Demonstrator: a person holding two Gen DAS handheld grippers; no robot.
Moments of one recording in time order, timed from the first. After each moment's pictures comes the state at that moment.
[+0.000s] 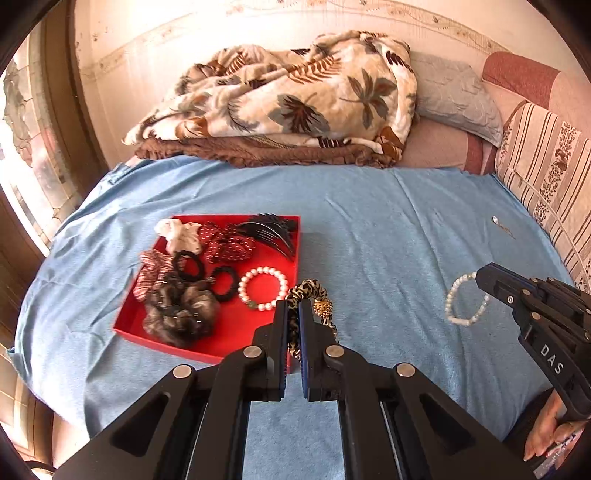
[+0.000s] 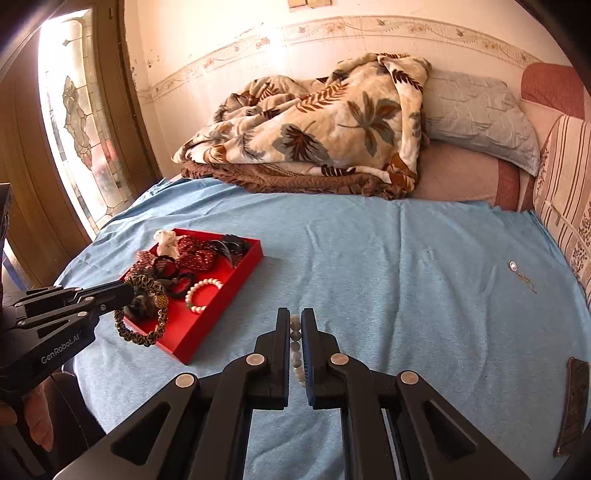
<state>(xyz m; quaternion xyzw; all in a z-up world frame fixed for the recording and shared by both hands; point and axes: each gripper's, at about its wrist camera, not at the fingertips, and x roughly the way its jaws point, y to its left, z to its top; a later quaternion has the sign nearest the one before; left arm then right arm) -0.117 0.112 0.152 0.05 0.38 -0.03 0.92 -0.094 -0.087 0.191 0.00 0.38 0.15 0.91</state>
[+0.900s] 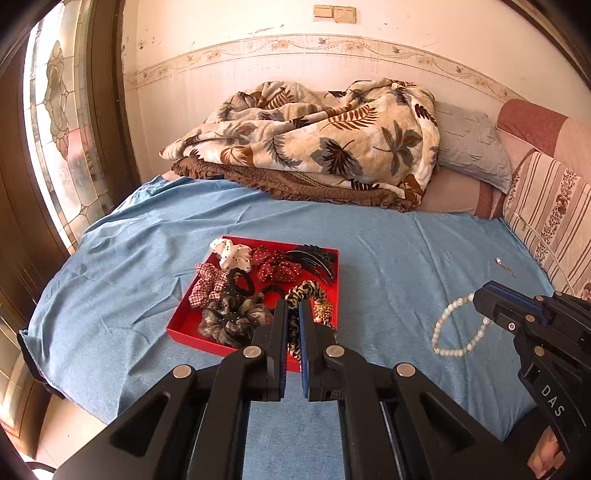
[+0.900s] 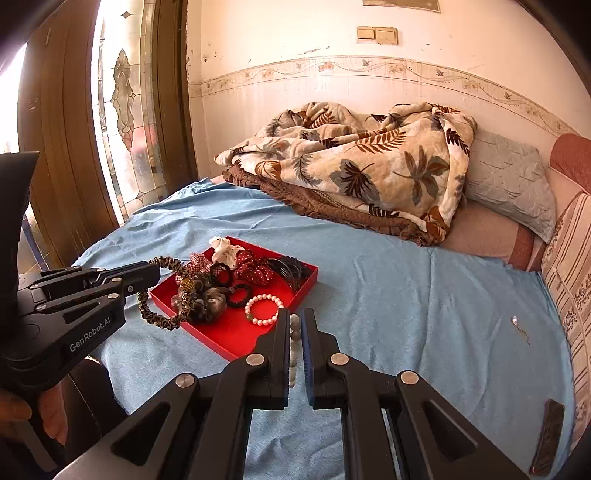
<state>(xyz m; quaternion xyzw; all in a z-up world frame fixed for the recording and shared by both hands) -0.162 0.171 0.193 0.01 0.32 0.00 0.95 -0.140 -0.003 0.247 -0.07 0.34 0.19 0.92</state>
